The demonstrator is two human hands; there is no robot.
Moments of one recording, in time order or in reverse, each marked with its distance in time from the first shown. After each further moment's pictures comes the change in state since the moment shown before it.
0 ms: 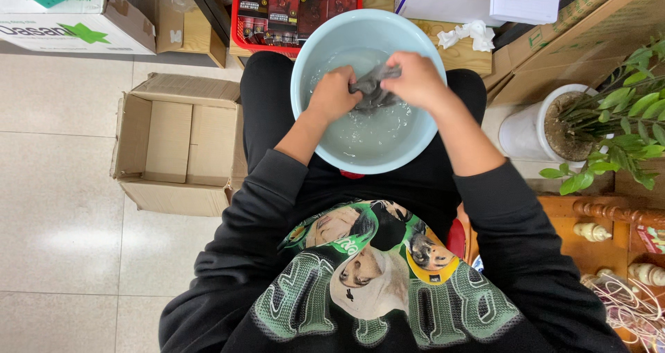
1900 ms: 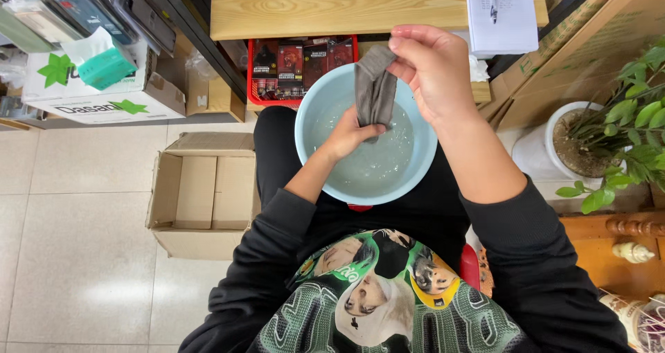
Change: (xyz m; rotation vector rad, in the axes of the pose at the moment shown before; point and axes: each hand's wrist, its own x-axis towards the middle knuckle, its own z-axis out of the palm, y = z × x) left_hand -0.004 0.047 0.005 -0.919 -0.215 0.018; right_hand -0.062 -0.104 -0.118 1.368 0.359 0.020
